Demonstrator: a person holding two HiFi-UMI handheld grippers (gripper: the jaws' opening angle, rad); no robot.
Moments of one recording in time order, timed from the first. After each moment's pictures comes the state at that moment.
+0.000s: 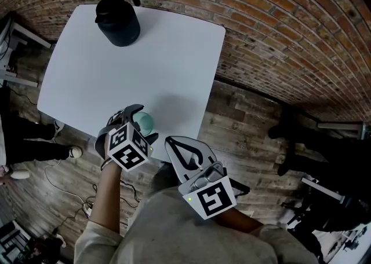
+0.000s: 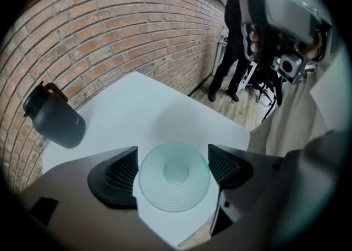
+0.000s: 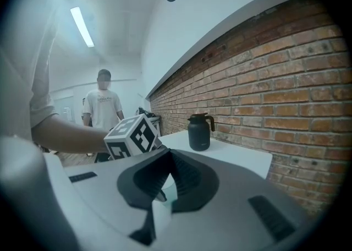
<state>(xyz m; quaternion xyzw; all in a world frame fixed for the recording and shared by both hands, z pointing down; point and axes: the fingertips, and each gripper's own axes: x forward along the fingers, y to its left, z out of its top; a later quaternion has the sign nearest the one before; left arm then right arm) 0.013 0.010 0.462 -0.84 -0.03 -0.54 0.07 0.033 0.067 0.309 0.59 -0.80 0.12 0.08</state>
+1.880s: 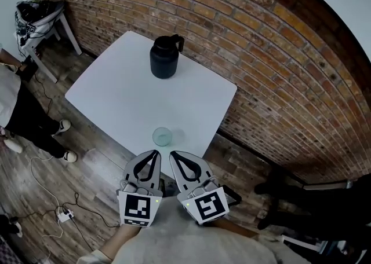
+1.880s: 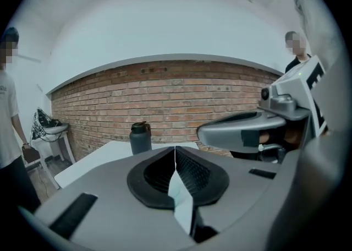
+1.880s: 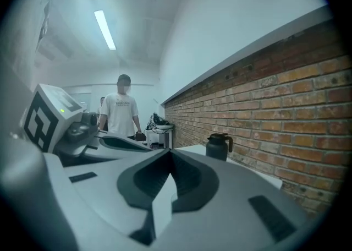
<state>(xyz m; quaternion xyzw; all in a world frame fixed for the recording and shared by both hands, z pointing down) -0.061 0.076 0.257 -0.92 0.37 -0.14 -0.03 -0.030 0.094 0.237 0.54 -0.84 0.04 0.08</state>
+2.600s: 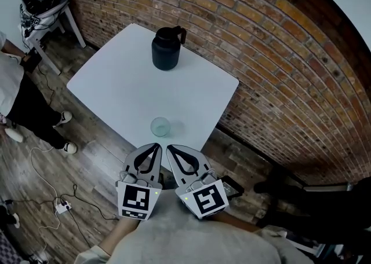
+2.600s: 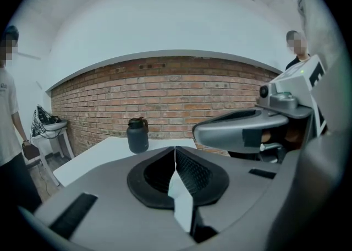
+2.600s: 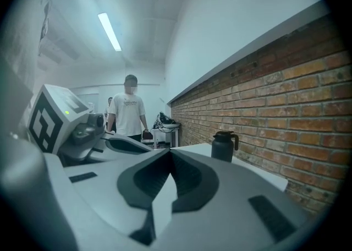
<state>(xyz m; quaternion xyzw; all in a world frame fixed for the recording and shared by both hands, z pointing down) -0.049 0.090 0.272 -0.92 0.37 -0.15 -0.04 -0.030 0.107 0.248 0.51 -0.86 0.04 0.09</state>
